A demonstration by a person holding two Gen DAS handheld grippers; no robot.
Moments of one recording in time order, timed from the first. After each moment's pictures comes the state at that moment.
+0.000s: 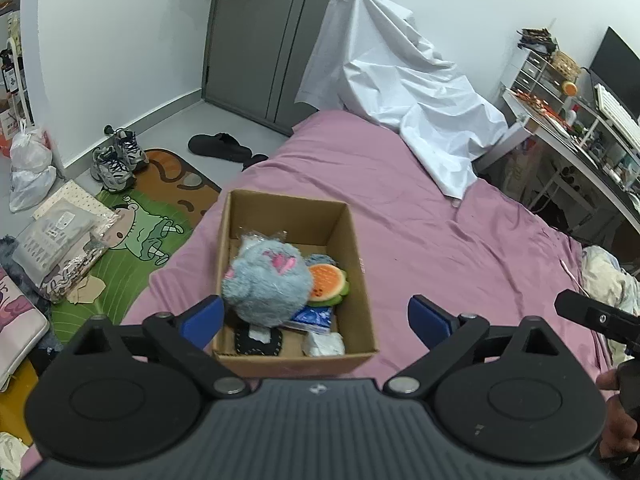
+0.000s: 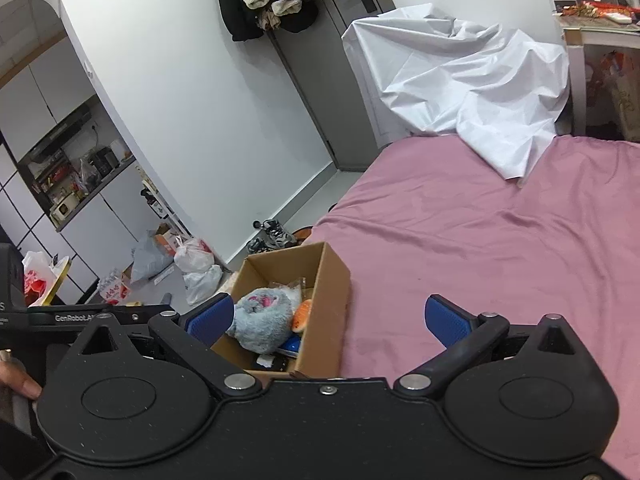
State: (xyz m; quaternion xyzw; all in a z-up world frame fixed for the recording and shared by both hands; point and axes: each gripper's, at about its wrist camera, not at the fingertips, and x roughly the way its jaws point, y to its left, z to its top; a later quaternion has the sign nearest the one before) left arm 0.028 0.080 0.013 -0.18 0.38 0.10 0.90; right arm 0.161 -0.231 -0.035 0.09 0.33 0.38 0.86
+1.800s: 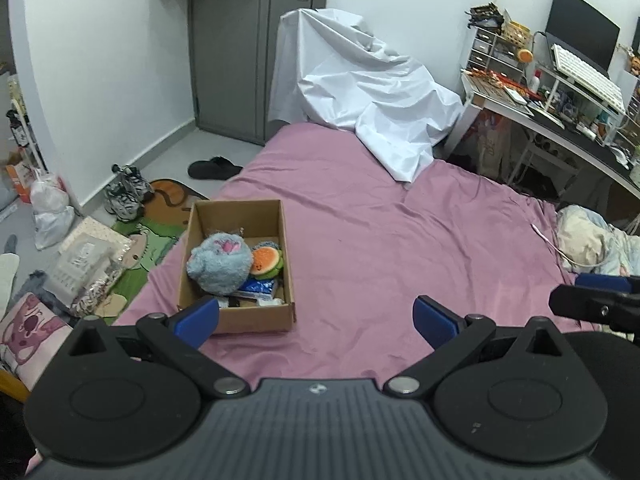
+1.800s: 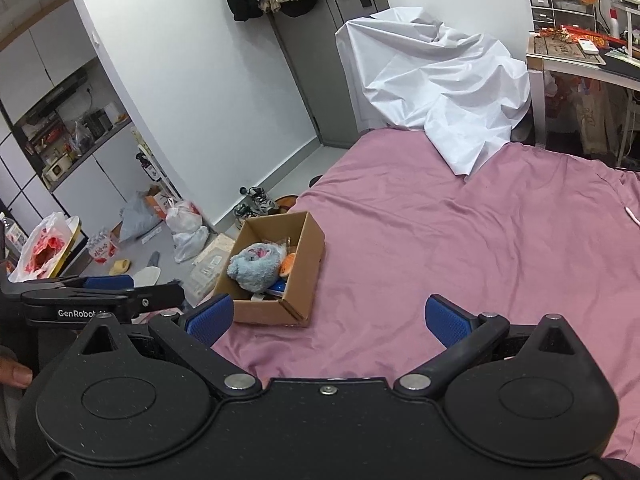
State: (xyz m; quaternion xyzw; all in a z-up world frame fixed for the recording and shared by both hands) left arm -0.023 -0.056 0.086 -0.10 0.38 0.12 0.91; right arm 0.107 -0.310 0.034 0.03 0.37 0.36 0.86
